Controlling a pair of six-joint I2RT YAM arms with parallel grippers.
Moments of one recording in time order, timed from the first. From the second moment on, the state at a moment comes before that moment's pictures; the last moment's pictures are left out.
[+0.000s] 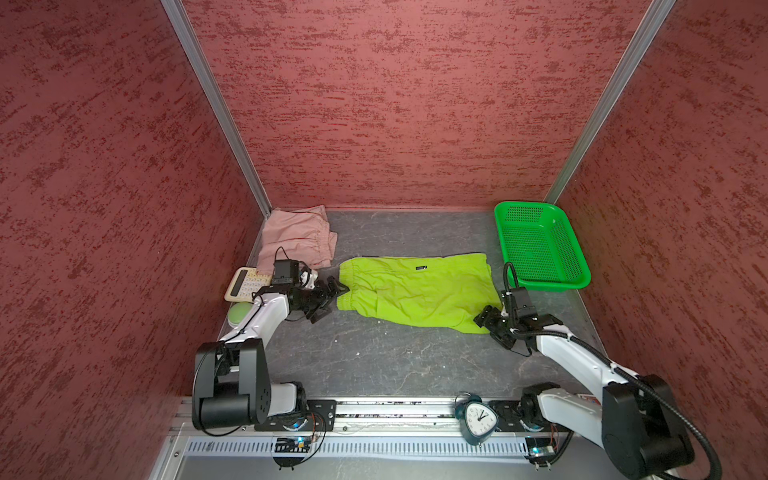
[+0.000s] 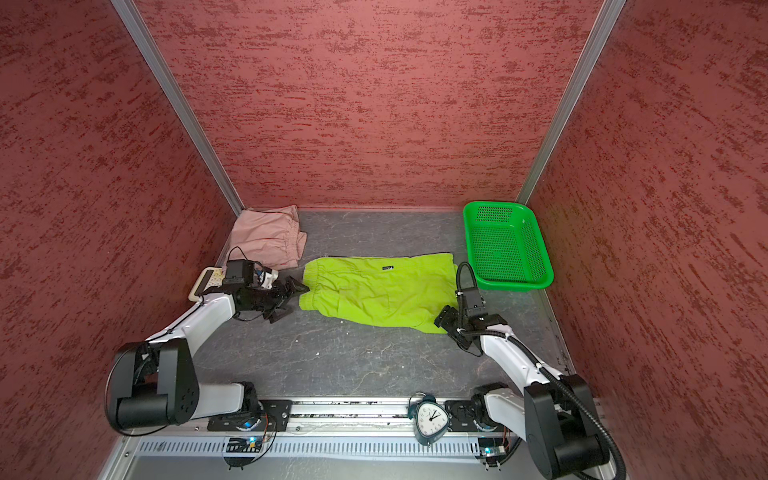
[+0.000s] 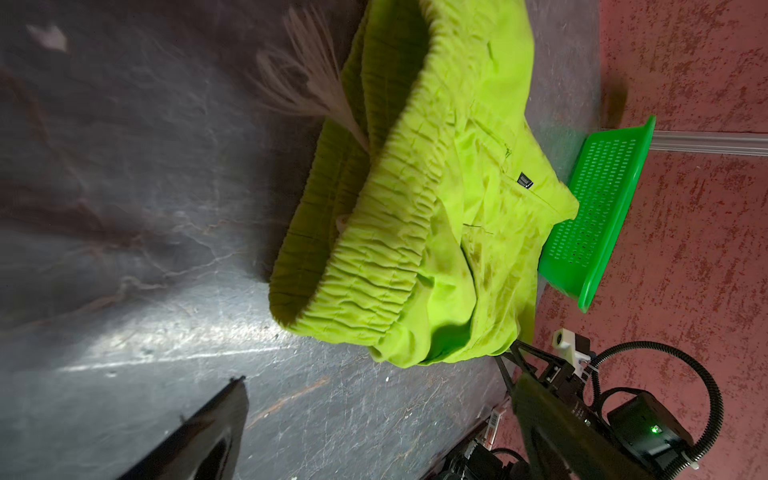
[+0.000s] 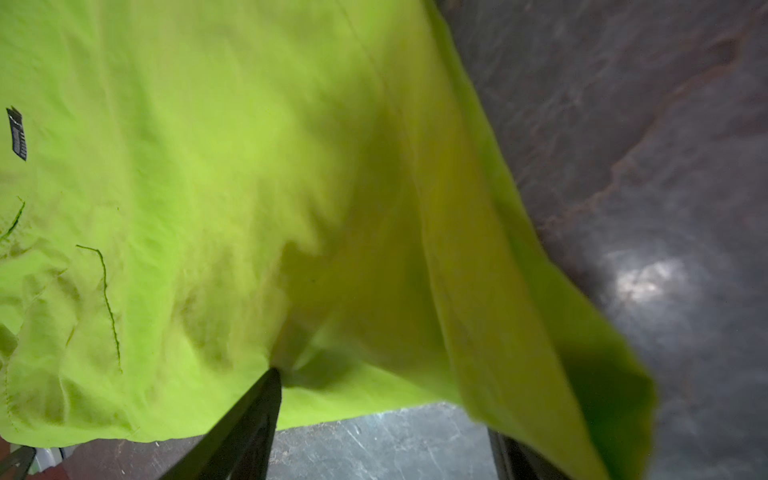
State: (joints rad) left arm 0.08 1.36 0.72 -0.49 0.69 -0.60; right arm 0.19 1.13 0.47 -0.44 -0.18 0.88
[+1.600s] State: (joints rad) left arm 0.41 0.94 1.22 -0.99 0.54 -0.36; right arm 1.18 2.14 1.56 -0.36 0.46 -0.30
